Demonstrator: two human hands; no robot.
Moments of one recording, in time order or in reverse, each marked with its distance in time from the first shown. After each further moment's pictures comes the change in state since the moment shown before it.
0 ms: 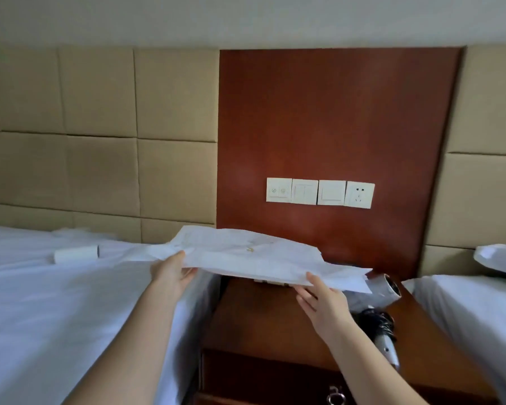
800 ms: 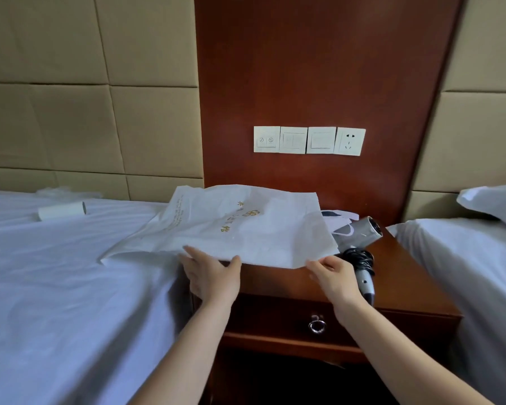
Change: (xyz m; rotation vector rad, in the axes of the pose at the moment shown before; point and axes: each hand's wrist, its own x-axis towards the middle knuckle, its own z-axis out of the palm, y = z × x) left_hand -0.099 -0.118 0.011 0.984 0.142 0.245; right_hand -0.018 0.029 -0.071 -0.630 0.133 -0.254
